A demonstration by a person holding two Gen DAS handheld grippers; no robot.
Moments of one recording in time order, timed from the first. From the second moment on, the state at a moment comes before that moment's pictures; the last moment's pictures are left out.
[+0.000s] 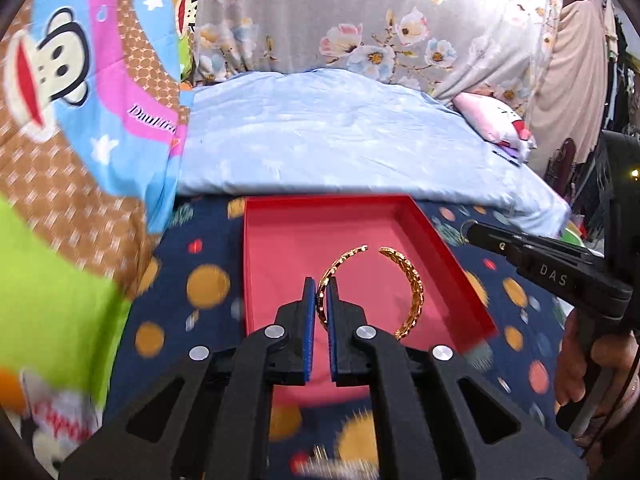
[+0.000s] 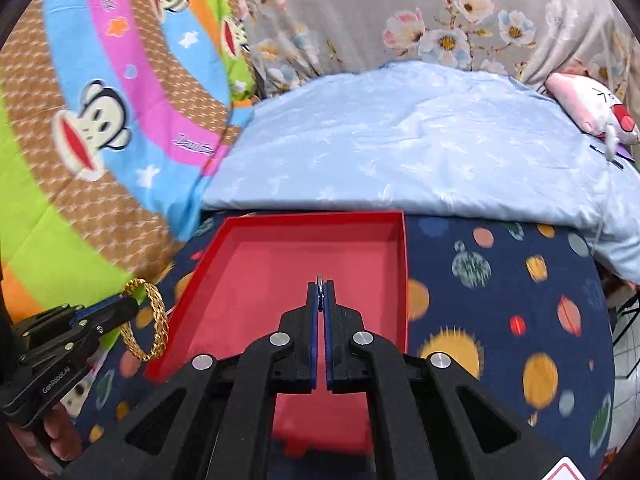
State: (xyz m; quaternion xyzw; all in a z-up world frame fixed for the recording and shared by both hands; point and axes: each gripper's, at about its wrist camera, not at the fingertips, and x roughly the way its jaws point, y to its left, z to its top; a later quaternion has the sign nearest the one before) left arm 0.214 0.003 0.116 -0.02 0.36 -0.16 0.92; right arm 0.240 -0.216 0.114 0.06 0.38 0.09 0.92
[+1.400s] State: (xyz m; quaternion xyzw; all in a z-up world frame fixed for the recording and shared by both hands) left arm 0.151 0.024 0.100 -0.02 0.35 -0.09 0.93; right arm 0.097 -0.246 0.112 0.08 0.33 0.07 0.94
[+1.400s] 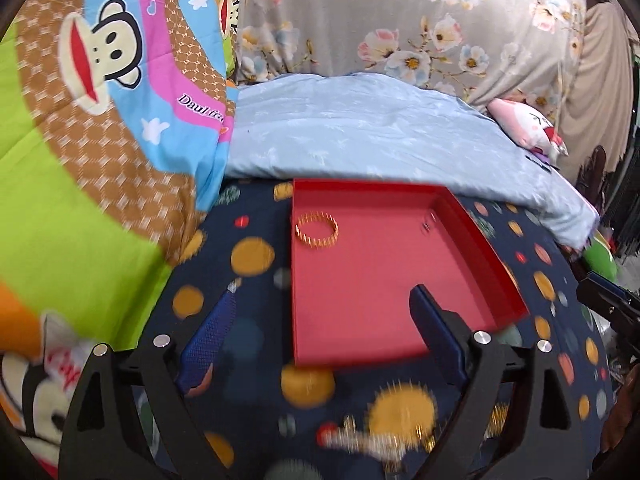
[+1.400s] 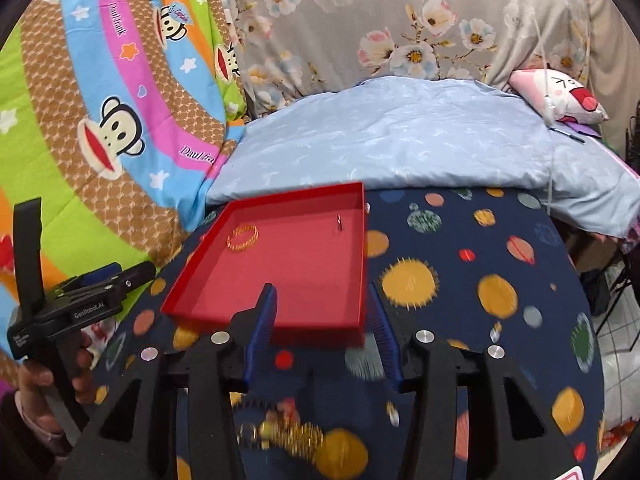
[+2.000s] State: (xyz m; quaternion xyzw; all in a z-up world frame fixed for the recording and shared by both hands) left arm 0.046 0.007 0.027 0.00 0.42 -0.08 0.91; right arm -0.022 -0.204 0.040 0.05 0.39 0.07 0.92
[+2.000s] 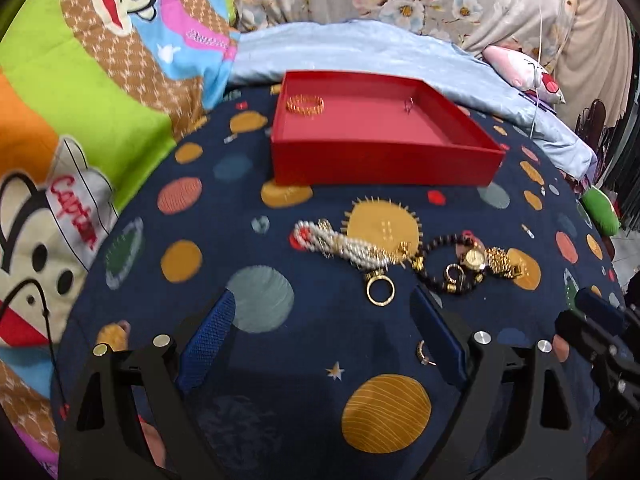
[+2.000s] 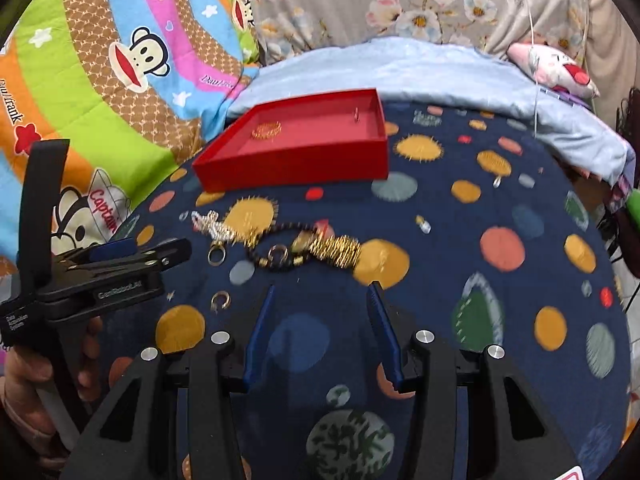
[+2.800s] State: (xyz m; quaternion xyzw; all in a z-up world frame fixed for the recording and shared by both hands) left arm 0.104 0.000 0.002 -0.04 0.44 -0.01 0.90; right arm -0.009 -0.210 0.011 0.09 0.41 0.06 0.90
